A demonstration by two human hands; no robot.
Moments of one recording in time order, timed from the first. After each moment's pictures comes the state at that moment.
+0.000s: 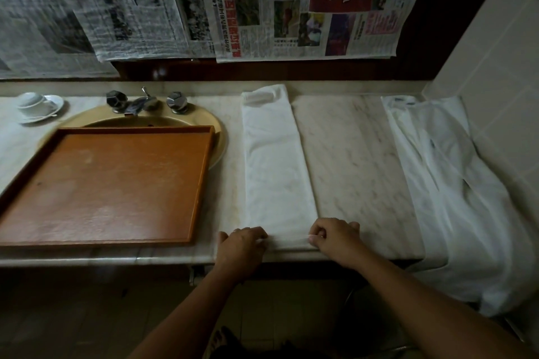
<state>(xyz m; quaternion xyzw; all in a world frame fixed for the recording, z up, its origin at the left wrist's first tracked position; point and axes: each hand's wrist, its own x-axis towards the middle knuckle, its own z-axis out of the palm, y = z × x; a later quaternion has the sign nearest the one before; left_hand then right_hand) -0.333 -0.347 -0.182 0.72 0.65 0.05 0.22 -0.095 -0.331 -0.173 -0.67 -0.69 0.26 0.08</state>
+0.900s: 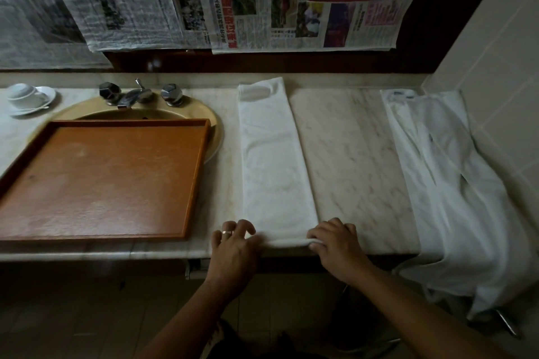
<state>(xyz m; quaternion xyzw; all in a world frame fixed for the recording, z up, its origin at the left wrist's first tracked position) -0.334 -0.376 -0.181 0.79 0.61 0.05 0.07 -0.083 -0.357 -0.190 -0.59 -0.79 0.17 0.09</state>
